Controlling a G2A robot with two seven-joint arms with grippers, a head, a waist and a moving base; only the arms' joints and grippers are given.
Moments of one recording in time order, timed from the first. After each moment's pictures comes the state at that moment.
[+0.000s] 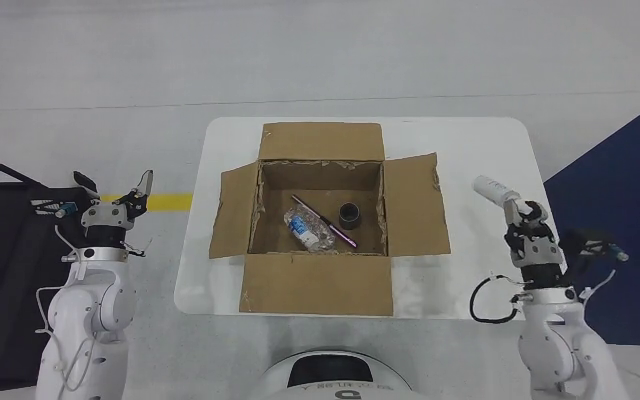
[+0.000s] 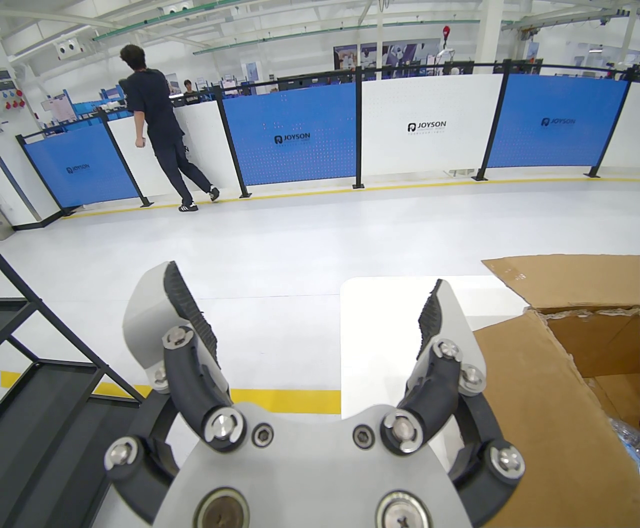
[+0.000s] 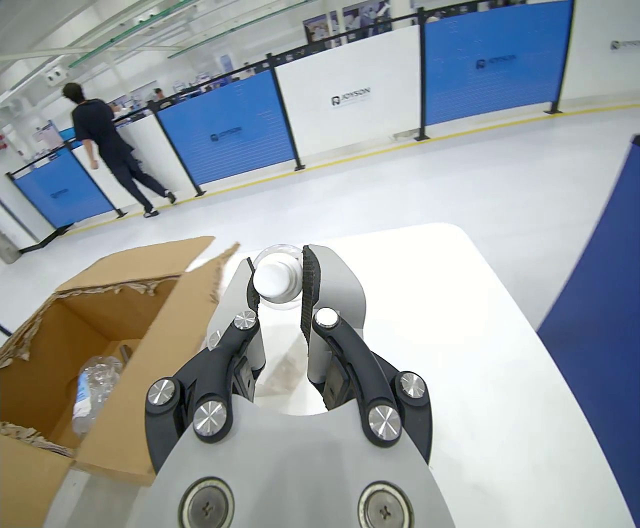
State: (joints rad) left arm 1.82 -1.26 -1.85 -1.92 1.24 -0.09 0.09; right arm -2.15 -1.27 1.90 -2.12 -0.91 -0.12 -0.10
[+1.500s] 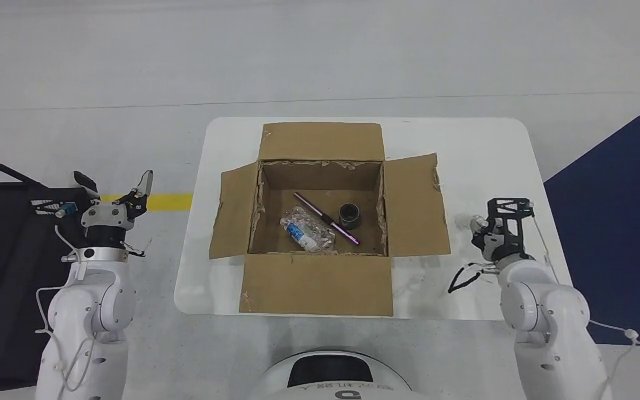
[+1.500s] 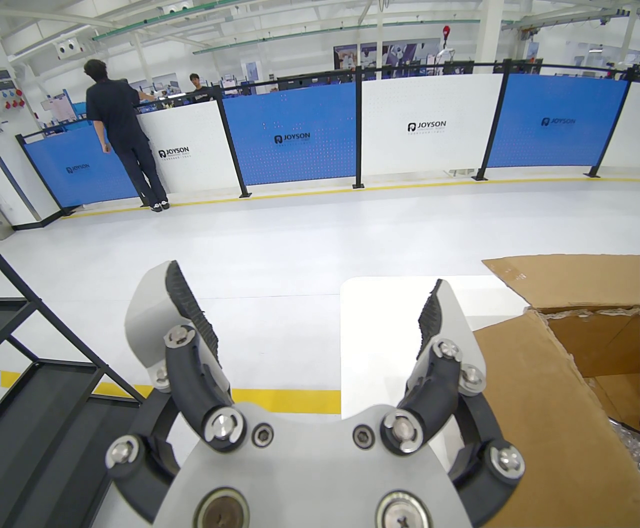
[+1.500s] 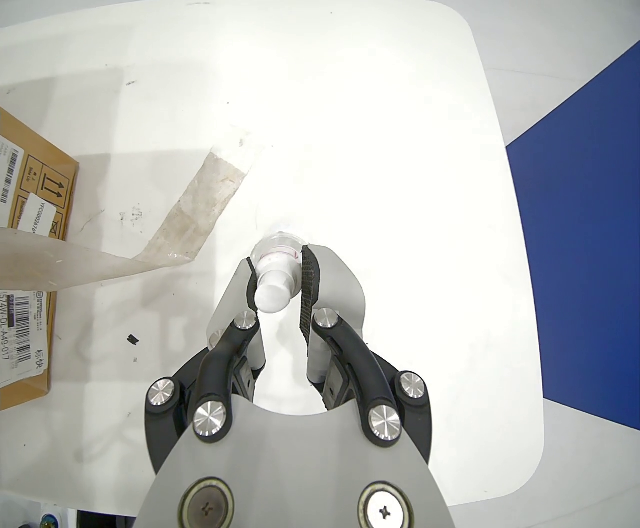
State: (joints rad) left arm 1.82 -1.26 -1.85 -1.92 1.24 -0.09 0.09; right arm -1.88 -1.24 1.76 -2.03 -1.27 0.05 0.67
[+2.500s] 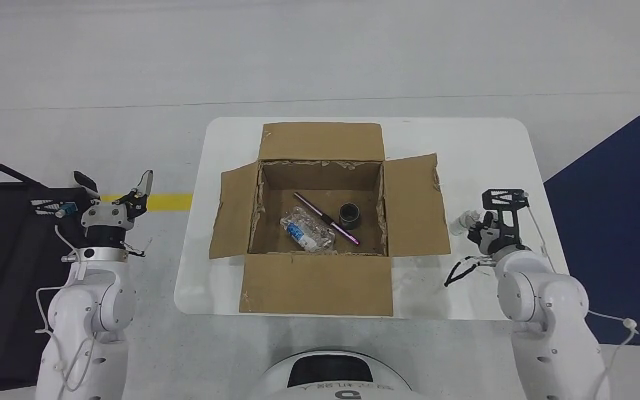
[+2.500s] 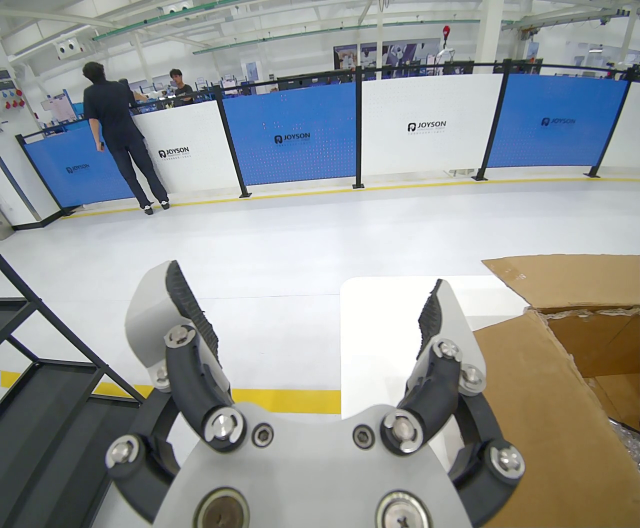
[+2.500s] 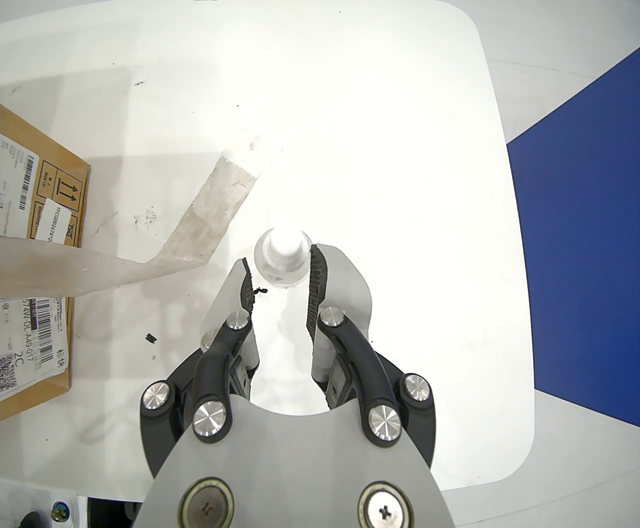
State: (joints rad) left arm 1.82 -1.26 -1.85 -1.92 1.24 -0.09 0.09; right arm -1.81 -1.24 1.73 -2.06 -1.30 0.07 0.80
